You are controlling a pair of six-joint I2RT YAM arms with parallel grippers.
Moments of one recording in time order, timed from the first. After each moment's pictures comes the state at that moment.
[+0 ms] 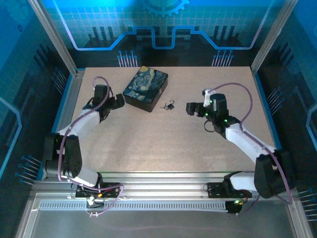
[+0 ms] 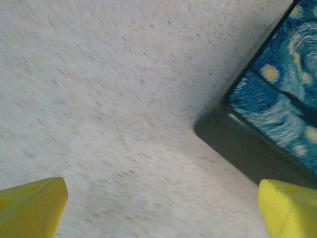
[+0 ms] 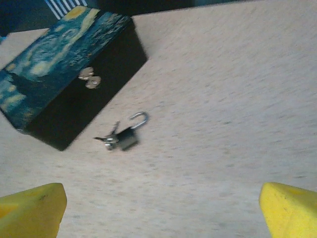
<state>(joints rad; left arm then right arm) -0.06 1.49 0.92 -0.17 -0.17 -0.34 0.27 1.27 0.75 -0.02 -0.05 0.22</state>
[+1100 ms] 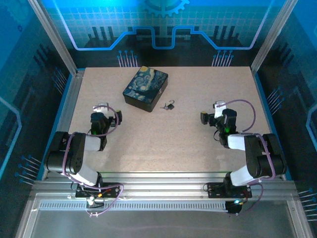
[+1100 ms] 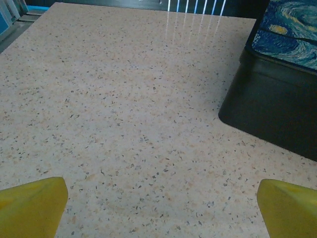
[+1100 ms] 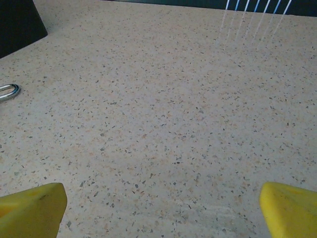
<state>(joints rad) 0.00 1.54 0.36 0.80 -0.08 -0.12 0.05 1.50 0.43 0.63 -0.05 -0.05</state>
